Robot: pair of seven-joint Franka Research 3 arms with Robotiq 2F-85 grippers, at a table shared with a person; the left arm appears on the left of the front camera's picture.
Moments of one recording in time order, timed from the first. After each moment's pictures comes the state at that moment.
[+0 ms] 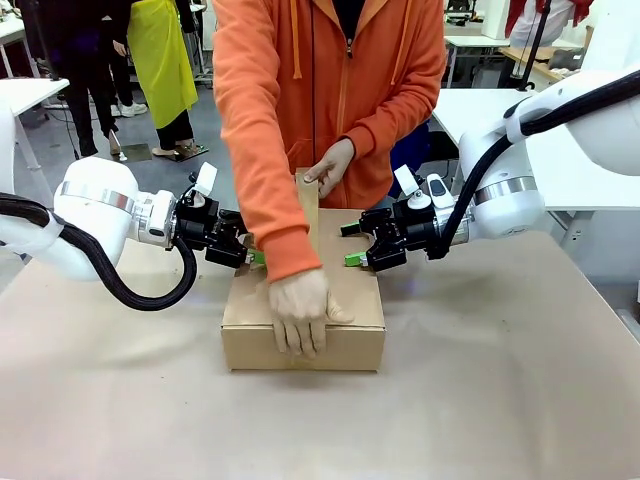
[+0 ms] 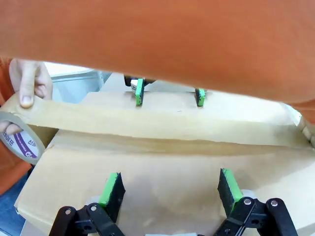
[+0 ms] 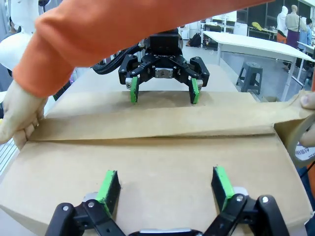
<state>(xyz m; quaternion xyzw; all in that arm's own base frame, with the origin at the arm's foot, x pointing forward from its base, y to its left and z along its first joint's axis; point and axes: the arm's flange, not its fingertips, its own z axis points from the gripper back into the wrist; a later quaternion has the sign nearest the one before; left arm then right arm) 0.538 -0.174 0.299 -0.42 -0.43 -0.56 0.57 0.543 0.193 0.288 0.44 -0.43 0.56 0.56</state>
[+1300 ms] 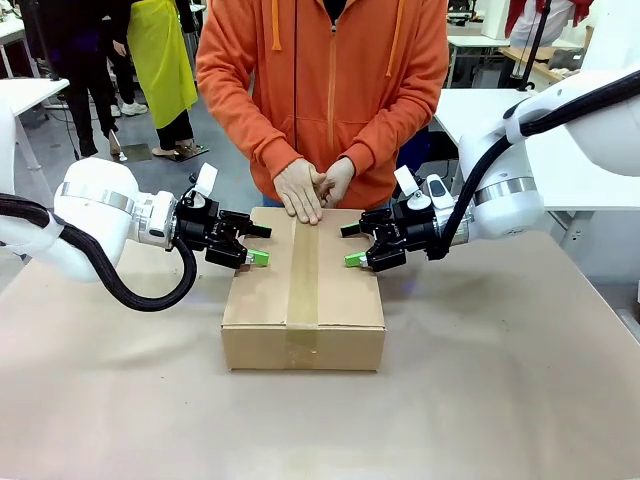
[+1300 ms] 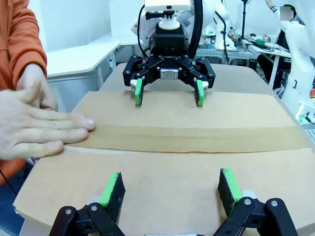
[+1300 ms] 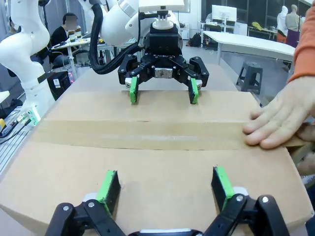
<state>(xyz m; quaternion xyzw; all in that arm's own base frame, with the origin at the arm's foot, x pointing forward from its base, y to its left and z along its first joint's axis) 0.538 -0.174 0.298 -0.42 -0.43 -0.56 0.57 0.544 0.193 0.287 0.44 -0.43 0.56 0.56</state>
